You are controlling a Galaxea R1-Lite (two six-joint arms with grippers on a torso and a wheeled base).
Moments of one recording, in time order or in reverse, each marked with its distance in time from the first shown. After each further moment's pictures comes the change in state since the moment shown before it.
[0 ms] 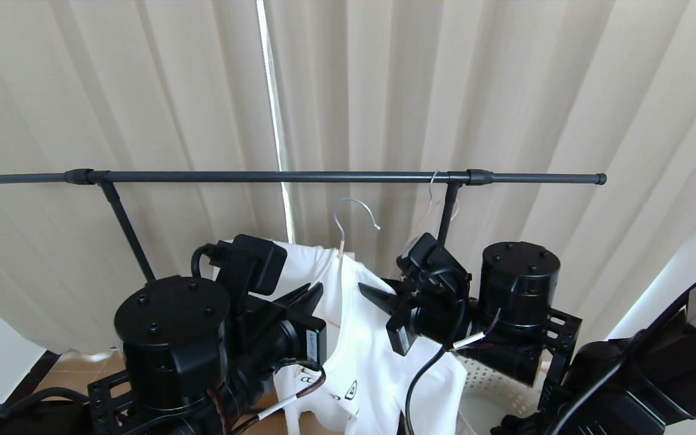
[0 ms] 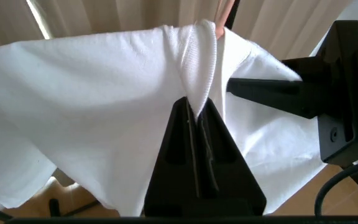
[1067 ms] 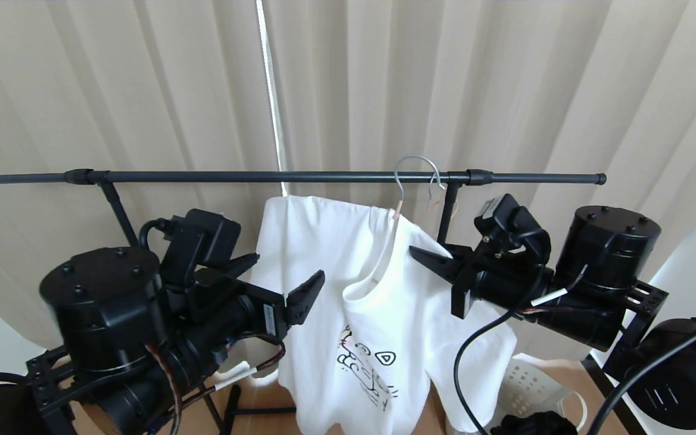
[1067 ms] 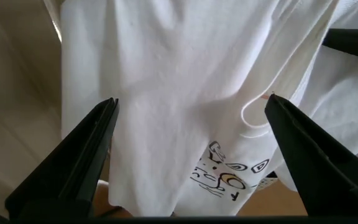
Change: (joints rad) left arm 0.177 -0.085 0.030 -0.006 -0.183 0.056; right arm -0.205 -0.140 0.066 -0.023 0.222 -0.049
